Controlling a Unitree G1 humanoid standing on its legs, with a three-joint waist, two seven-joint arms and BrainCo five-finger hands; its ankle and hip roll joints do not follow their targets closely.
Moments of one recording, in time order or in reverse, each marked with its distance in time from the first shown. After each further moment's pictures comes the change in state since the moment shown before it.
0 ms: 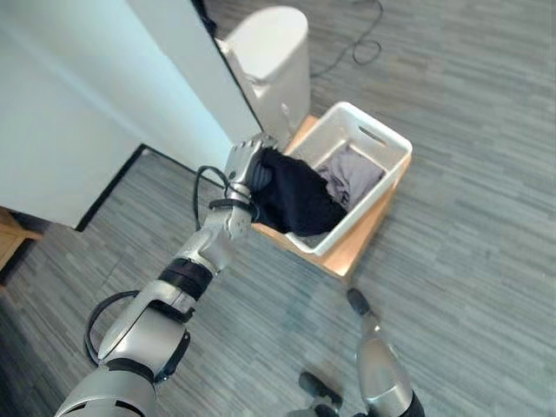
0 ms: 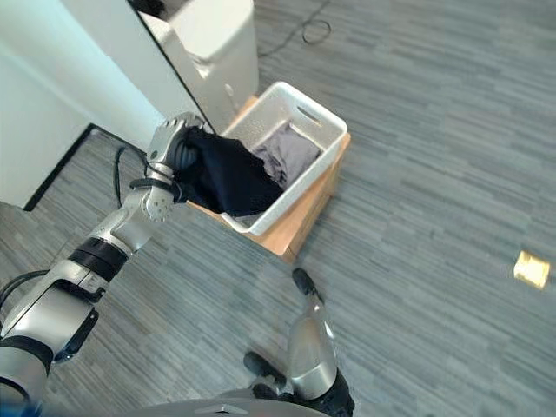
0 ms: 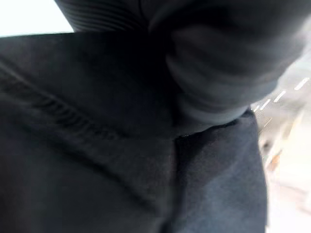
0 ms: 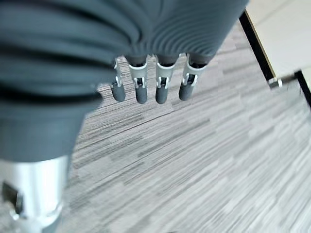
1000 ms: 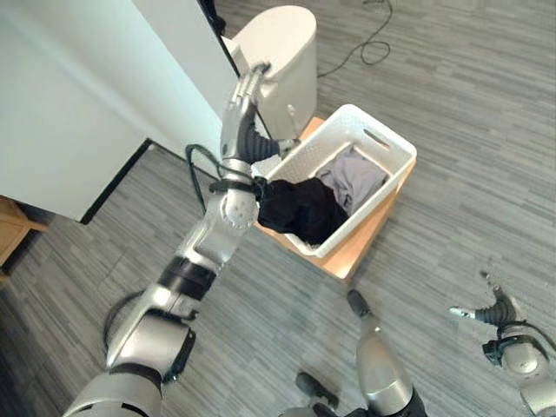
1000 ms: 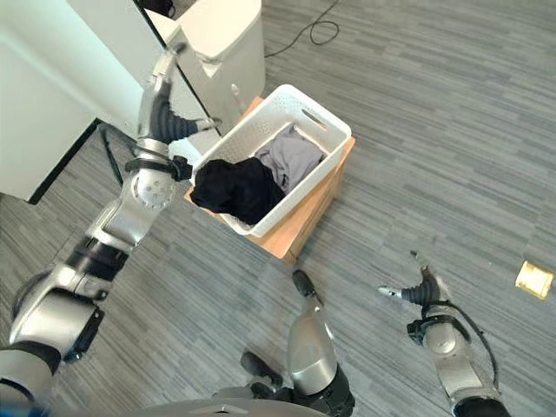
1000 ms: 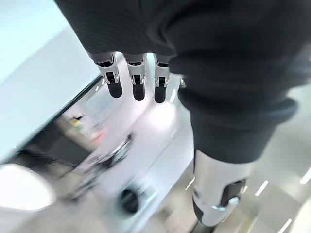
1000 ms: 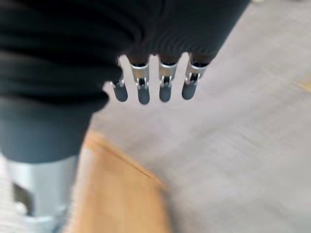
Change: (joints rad) left arm 0.207 -0.076 0.325 -0.747 -0.219 -0.088 0.031; right arm 0.188 -0.253 -0.208 -1.282 -0.048 -0.123 -0.038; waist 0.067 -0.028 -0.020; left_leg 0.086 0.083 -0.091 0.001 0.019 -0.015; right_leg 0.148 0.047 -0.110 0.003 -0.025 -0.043
